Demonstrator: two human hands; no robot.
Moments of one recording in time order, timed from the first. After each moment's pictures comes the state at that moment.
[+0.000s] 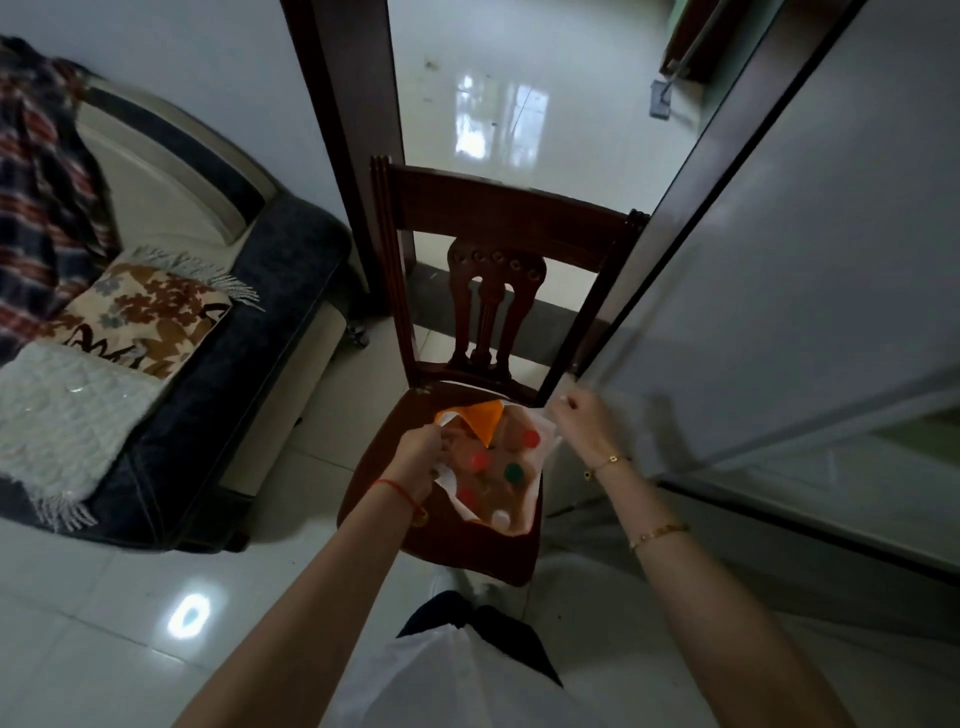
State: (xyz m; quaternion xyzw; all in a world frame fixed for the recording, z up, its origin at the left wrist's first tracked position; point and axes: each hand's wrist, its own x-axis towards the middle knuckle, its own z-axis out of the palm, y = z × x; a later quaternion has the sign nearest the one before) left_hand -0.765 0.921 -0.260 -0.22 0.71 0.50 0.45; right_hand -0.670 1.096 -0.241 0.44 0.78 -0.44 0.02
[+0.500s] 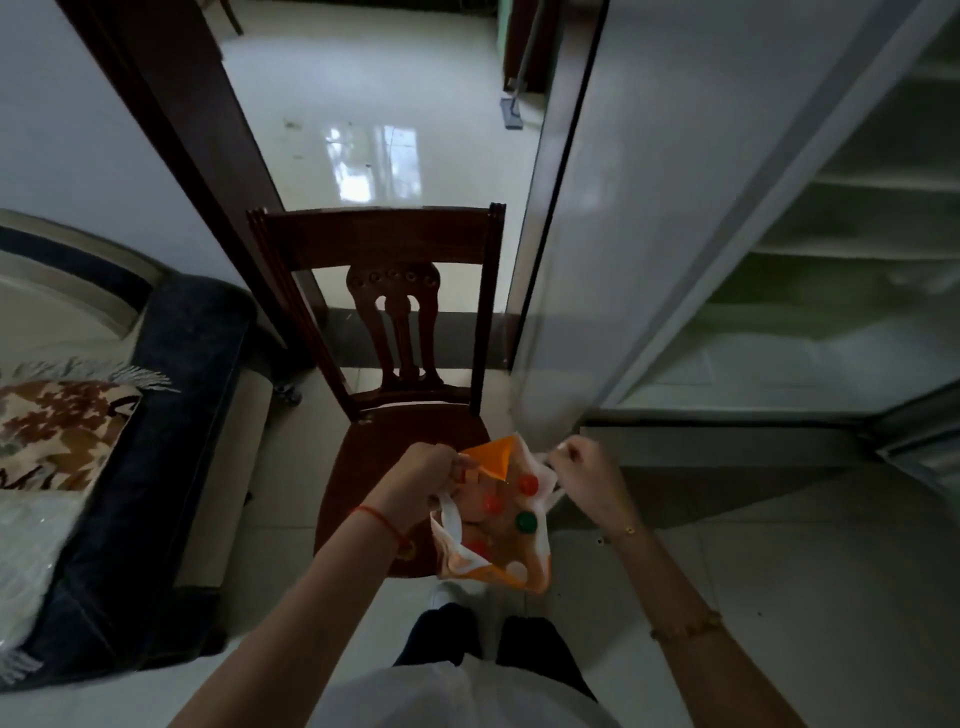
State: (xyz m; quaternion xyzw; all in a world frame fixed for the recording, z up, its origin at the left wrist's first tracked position) left_hand -0.682 0.930 -0.160 0.01 0.75 0.34 0.56; right_hand -0.521 1.038 -0.198 0.51 0.71 -0.48 -0.07
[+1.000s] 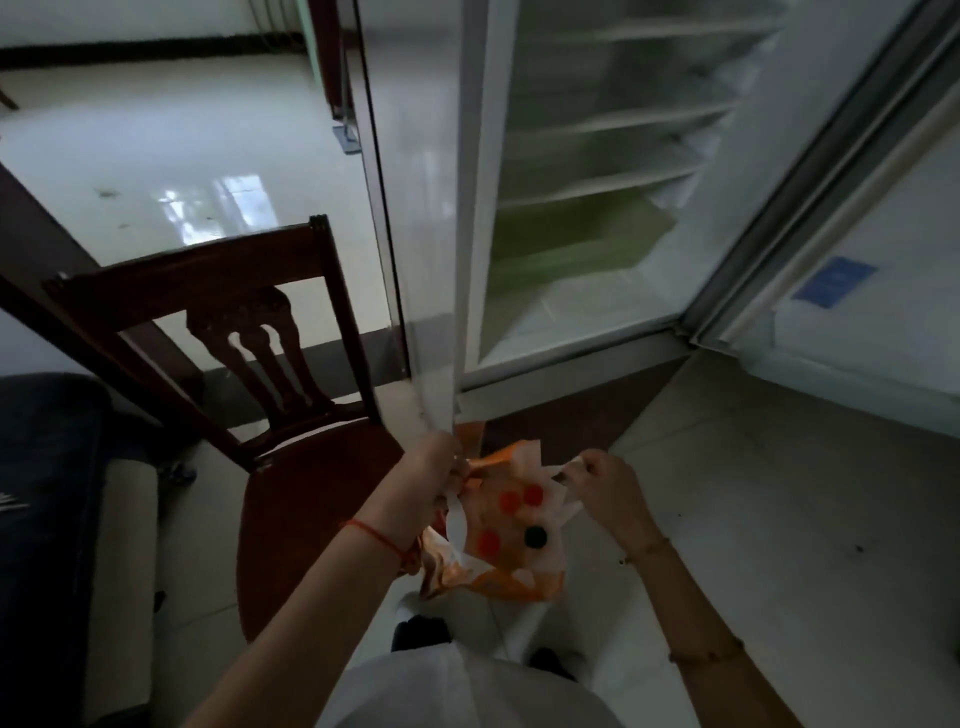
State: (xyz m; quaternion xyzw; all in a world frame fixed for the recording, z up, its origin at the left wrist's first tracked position) left_hand -0.539 0.949 -0.102 0.10 0.69 0.34 0.63; right_hand -0.342 1.004 -0.182 0.64 0.64 -0.40 -0.16
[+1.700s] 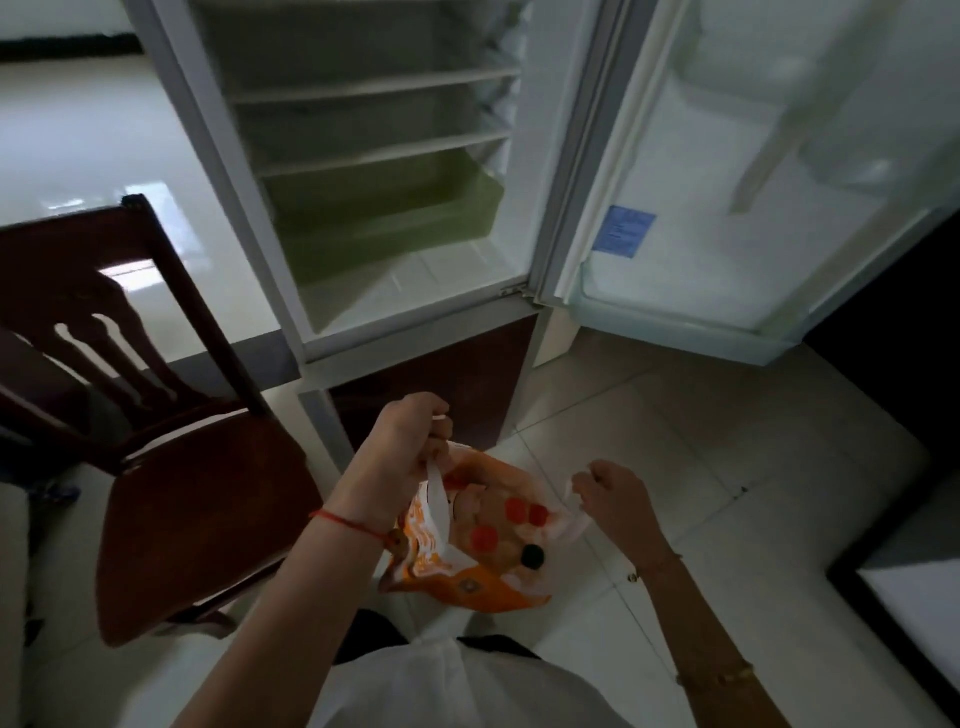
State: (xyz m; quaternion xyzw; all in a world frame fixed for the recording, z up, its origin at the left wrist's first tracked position) left_hand -0.310 0.951 -0.063 0.13 0.62 0.41 0.66; right_hand -0.073 0.965 -0.179 0.69 0.59 -0.37 -0.20
